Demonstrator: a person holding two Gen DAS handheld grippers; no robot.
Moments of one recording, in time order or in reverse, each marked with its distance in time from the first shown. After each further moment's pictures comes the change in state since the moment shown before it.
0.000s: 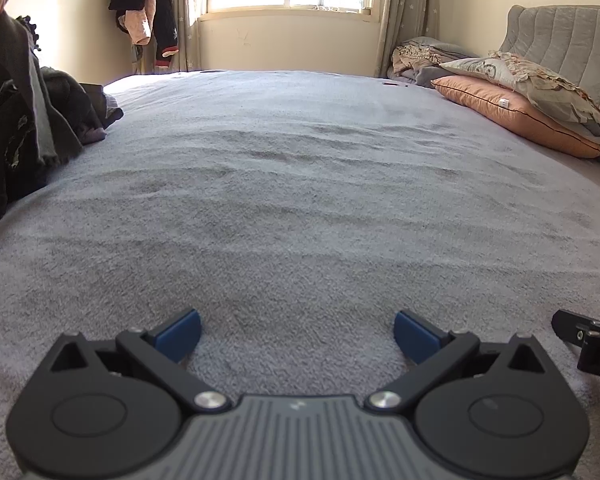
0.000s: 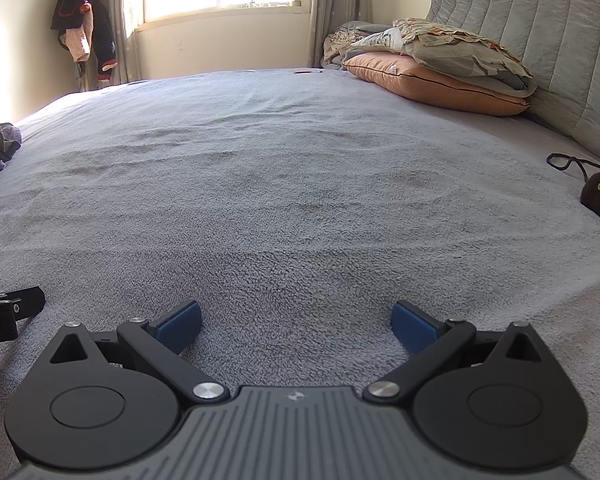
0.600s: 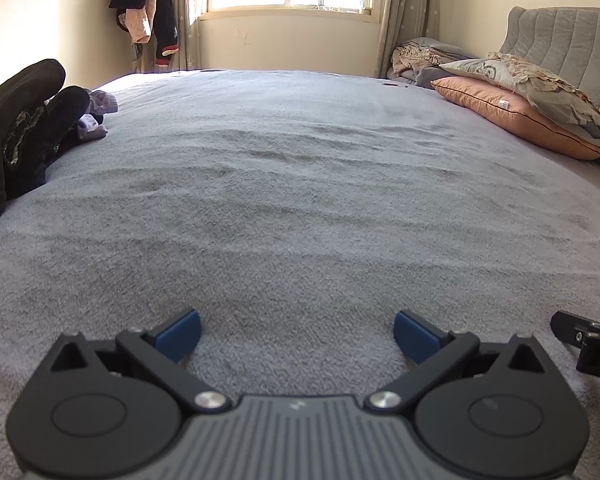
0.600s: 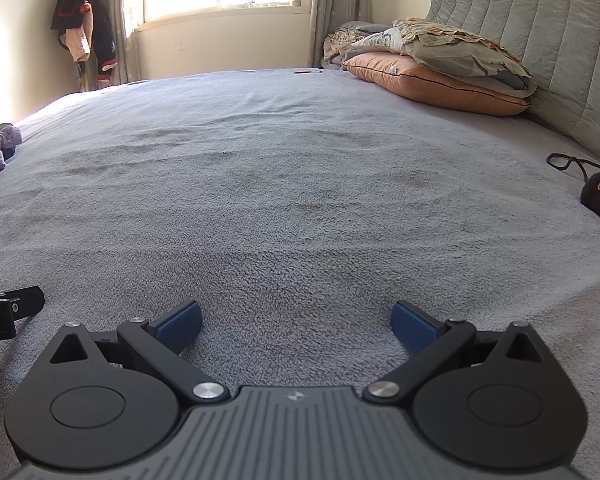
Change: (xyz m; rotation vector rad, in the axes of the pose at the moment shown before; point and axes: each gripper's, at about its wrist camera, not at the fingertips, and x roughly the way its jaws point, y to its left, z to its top) left arm 0.000 0.001 0.000 -0.005 0.001 -0.004; right arm 0.000 0.000 0.000 -0.001 0.000 0.000
